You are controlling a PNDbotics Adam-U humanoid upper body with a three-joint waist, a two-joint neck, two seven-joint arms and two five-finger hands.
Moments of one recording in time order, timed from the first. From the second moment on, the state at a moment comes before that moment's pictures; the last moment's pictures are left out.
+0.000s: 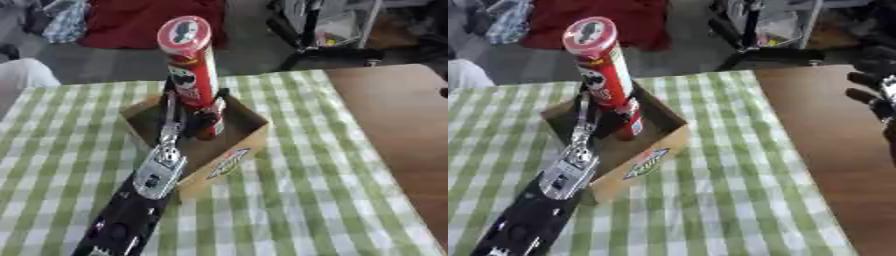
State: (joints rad) left arm -0.91 0.01 -0.11 -0.96 -0.26 -0.09 0.40; right arm -0.29 -0.36 -0.19 -1.96 -0.28 0.15 0.01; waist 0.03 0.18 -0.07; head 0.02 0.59
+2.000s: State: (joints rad) left arm -0.69 0.41 -0.07 -1.64 -0.09 0.22 0.28; right arm -0.21 -0.40 -0.22 -1.96 -0.26 0.14 -0.03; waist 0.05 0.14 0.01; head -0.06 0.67
